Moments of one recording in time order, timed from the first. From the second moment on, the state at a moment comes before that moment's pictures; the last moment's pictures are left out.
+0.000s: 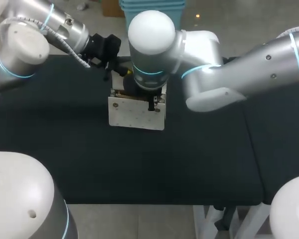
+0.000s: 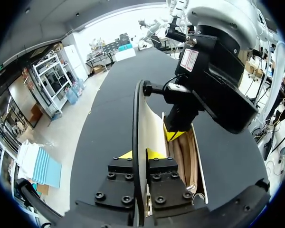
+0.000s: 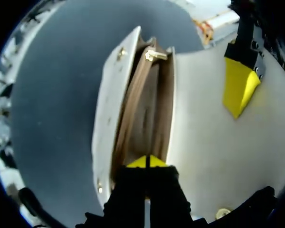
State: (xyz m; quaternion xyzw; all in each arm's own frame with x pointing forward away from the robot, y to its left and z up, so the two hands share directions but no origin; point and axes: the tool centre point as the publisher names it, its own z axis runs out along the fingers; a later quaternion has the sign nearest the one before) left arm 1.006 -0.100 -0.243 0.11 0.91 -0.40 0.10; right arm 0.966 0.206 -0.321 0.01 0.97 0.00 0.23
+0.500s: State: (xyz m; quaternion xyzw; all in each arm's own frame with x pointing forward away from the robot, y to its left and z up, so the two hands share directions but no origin) left arm 1.006 -0.096 -0.245 0.10 0.90 -0.41 0.09; right arm 0.954 0.207 -0.331 0.03 0.99 -0.01 0.17
